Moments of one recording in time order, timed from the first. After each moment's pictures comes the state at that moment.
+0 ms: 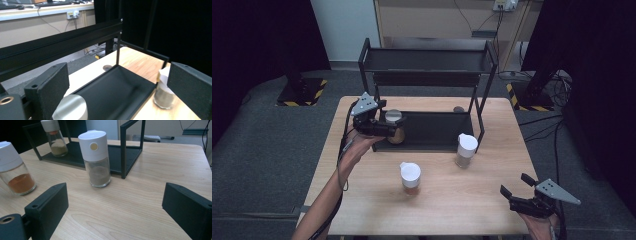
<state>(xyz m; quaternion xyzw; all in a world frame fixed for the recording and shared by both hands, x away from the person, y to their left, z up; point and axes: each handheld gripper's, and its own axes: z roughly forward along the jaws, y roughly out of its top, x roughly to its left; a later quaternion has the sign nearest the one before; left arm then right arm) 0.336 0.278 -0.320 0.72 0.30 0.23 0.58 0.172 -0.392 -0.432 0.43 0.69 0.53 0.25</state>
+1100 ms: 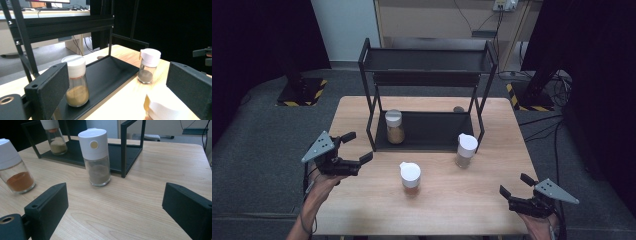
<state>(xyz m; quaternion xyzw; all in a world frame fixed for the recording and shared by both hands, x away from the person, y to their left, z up) 0.246 0.363 -0.383 0.70 0.30 0.22 0.61 0.173 -0.390 -0.431 0.43 0.69 0.52 0.25</state>
